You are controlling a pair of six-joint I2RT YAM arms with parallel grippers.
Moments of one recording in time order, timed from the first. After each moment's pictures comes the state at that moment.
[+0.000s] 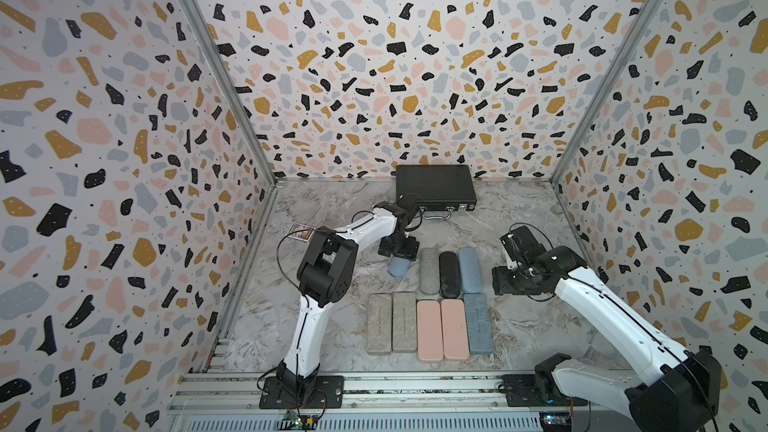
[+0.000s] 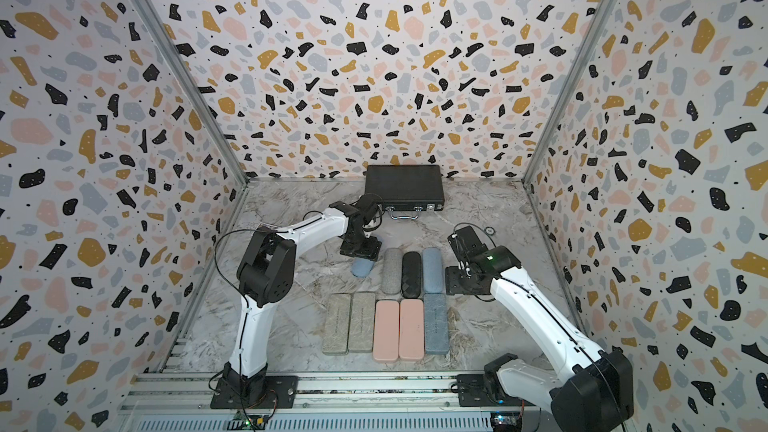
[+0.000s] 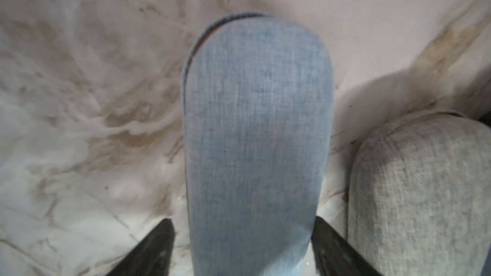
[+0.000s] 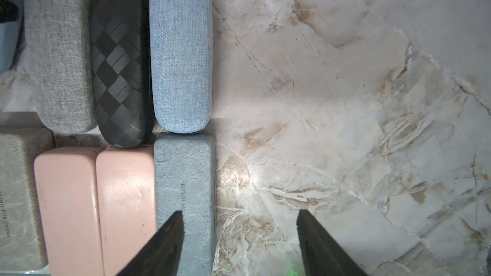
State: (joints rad) left arm -0.57 2.19 1.73 -0.95 0.09 -0.27; right arm 0.45 1.15 0.99 -1.09 0.10 0.39
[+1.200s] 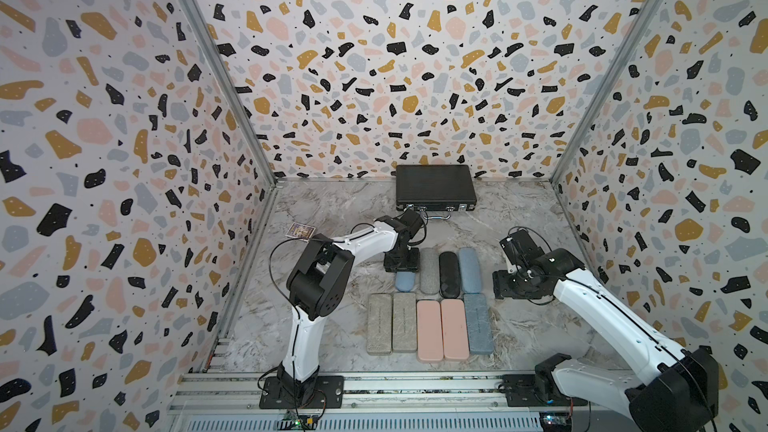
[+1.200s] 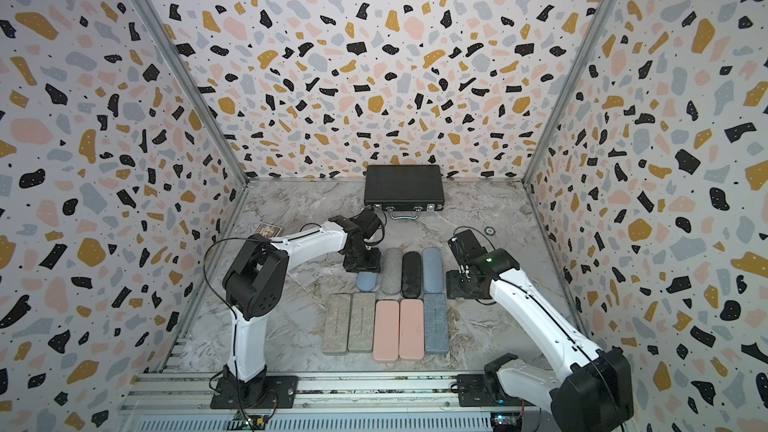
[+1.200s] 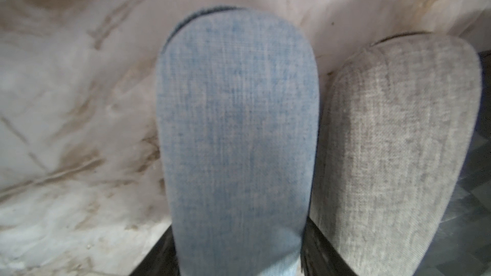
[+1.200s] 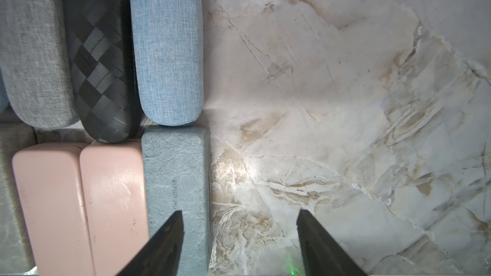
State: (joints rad) left arm -0.65 2.04 1.49 -0.82 0.13 -0.54; right arm 0.45 1.14 0.95 -1.09 0.10 0.40
